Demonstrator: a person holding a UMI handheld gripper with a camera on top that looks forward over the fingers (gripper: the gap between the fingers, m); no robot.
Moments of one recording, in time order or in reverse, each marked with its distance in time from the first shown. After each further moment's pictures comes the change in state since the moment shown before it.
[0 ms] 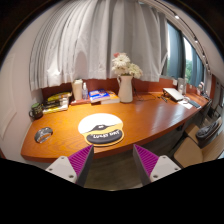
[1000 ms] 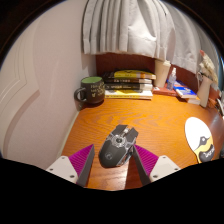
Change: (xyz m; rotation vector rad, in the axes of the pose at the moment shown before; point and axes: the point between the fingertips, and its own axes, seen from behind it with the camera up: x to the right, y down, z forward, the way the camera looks) arm -0.411 0.036 0.143 -0.168 -0.349 -0.196
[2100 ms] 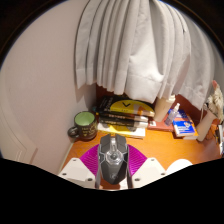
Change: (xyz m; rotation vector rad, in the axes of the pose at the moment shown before) arm 0.039 -0.153 -0.009 0.031 -0.042 -0.126
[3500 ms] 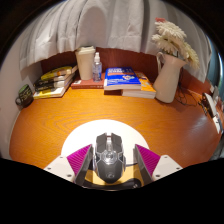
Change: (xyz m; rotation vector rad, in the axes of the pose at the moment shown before) arm 0.320 0.189 -0.021 -0.160 0.143 0.130
